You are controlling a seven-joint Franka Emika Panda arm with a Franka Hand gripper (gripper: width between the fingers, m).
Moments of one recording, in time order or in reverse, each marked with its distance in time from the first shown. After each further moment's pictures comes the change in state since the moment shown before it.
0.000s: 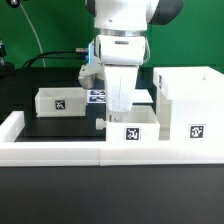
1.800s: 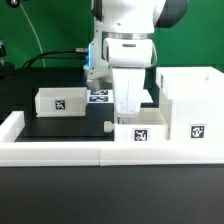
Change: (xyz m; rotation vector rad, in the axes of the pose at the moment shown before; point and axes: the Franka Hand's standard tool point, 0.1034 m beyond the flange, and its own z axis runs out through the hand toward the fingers) arm 0.015 0.000 0.005 -0.020 0.016 0.017
